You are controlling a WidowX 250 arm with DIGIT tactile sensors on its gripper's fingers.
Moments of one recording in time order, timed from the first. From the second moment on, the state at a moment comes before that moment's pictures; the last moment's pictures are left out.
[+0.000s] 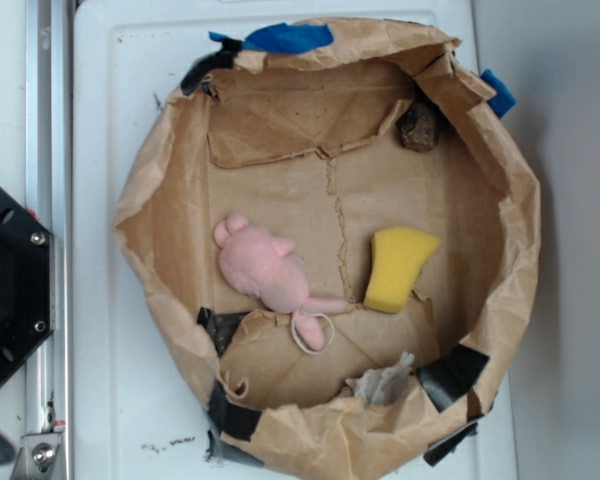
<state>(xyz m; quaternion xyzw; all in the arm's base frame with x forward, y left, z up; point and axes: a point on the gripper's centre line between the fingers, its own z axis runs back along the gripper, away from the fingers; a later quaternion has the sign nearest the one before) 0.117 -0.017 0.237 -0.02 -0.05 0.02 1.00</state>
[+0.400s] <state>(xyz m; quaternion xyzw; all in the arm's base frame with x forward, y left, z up) 0.116 -0.017 0.234 -0.02 -0.04 0.02 1.00</state>
